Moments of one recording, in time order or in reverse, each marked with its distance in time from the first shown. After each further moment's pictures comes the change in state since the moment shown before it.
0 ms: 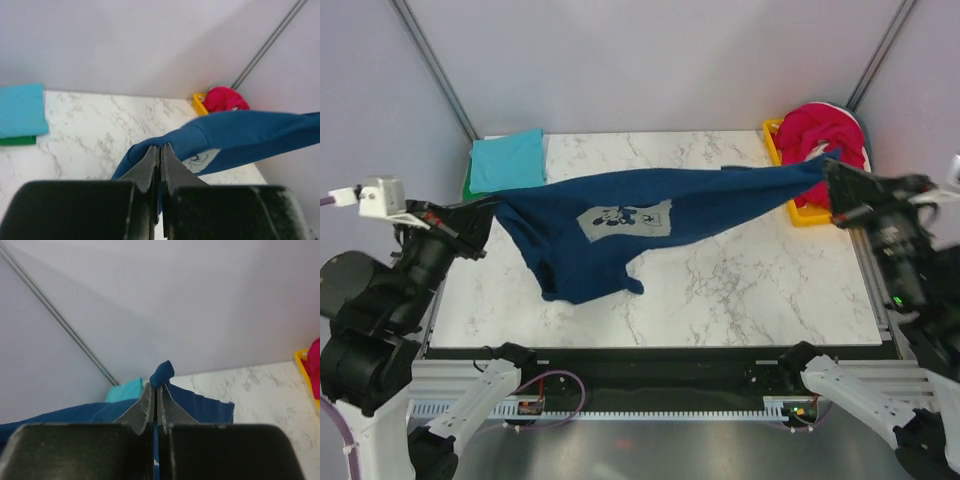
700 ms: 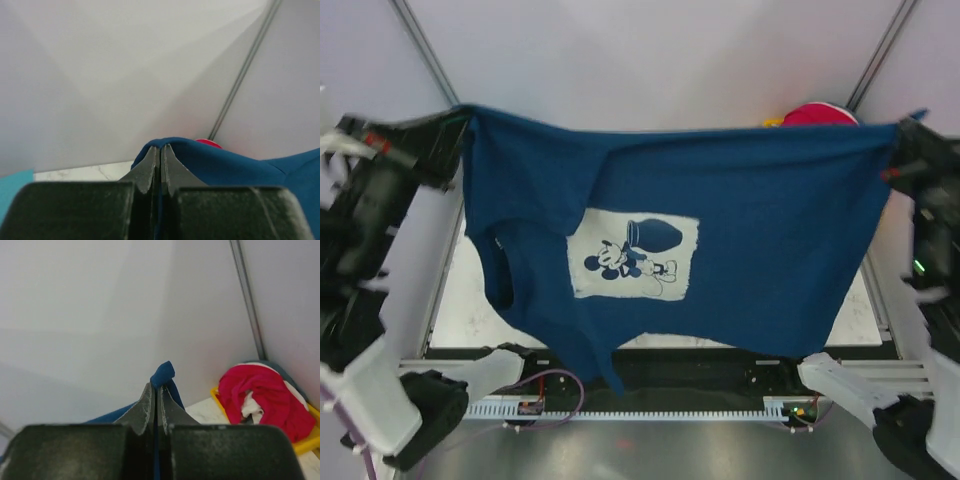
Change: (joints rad) left arm 0.000 0.282 0.594 -0.027 0.080 0.072; right arm -0.173 -0.073 0.175 -0.068 0.179 -0.115
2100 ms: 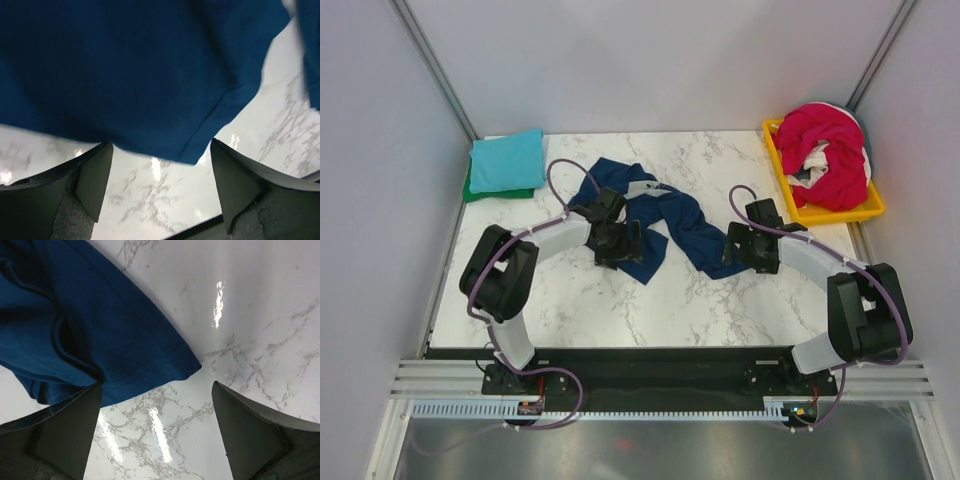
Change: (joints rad) left arm -0.203 0.784 -1.049 0.344 0.130 -0.257; right arm -0.184 0.692 -0.921 0.128 -0.494 0.180
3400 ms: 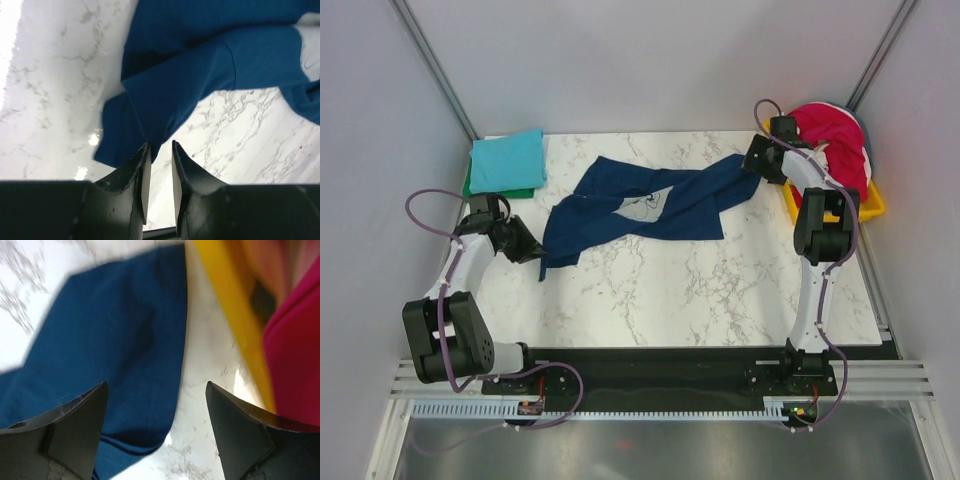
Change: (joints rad) left arm 0.710 -0.439 -0.215 -0.111 0.098 0.089; right arm -0.260 0.817 1.104 -0.042 -0.003 -0.076
